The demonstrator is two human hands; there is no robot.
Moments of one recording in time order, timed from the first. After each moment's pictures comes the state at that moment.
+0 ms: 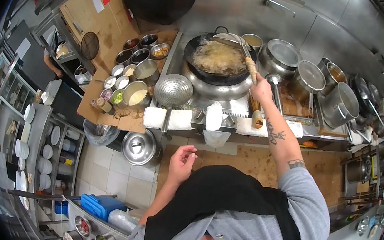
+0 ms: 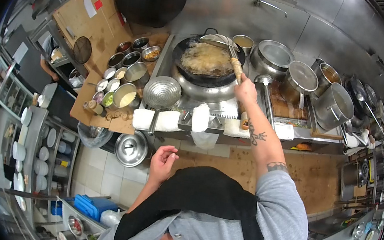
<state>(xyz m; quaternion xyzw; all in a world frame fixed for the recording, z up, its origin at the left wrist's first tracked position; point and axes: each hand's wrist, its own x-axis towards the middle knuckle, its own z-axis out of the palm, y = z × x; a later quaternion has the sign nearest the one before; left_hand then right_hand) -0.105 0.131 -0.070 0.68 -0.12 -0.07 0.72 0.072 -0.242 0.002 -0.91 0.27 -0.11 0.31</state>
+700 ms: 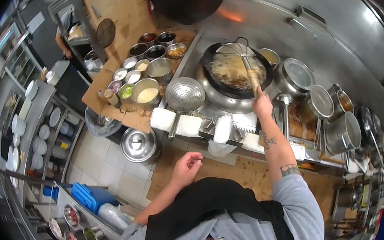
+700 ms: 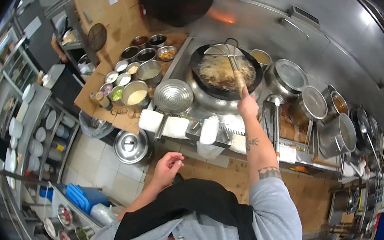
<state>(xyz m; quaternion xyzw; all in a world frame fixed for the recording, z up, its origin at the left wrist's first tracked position) -0.085 0.139 -0.079 0.66 -0.08 -0.08 0.74 0.134 -0.212 -0.045 -0.96 0.20 -0.10 0.17</state>
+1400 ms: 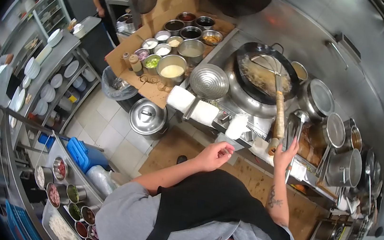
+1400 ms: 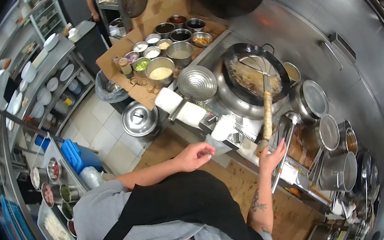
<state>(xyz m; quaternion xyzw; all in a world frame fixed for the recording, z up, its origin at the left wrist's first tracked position) -0.066 0.091 -0.062 0.71 -0.20 -0.13 0.66 -0.026 -0.256 -0.109 -0.91 0.10 -0.34 0.21</state>
